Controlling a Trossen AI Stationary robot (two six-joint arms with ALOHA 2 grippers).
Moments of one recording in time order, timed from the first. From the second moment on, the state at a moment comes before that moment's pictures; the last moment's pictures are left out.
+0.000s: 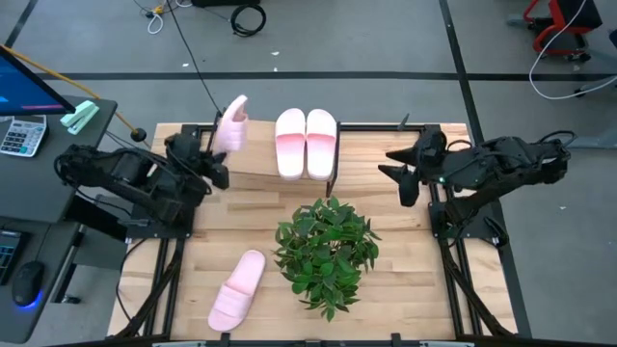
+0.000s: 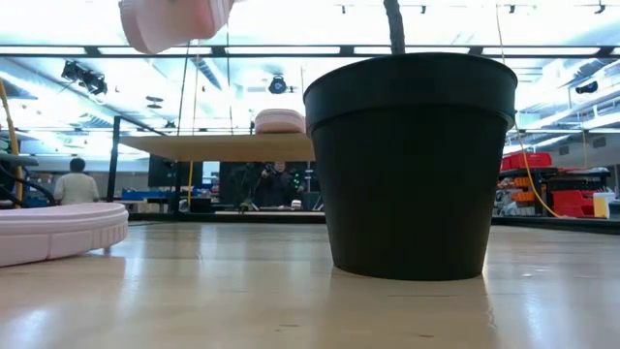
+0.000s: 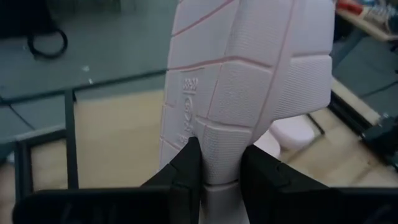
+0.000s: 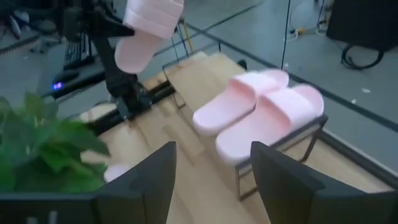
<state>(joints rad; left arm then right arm) -0.32 1.08 1.42 -1.36 -1.00 -1.24 0.32 1.13 1.56 -0.98 0.67 0.66</state>
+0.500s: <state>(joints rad) -0.37 1.26 1.38 -1.07 -1.56 -0.80 0.11 1.12 1.56 -0.73 0.51 0.61</state>
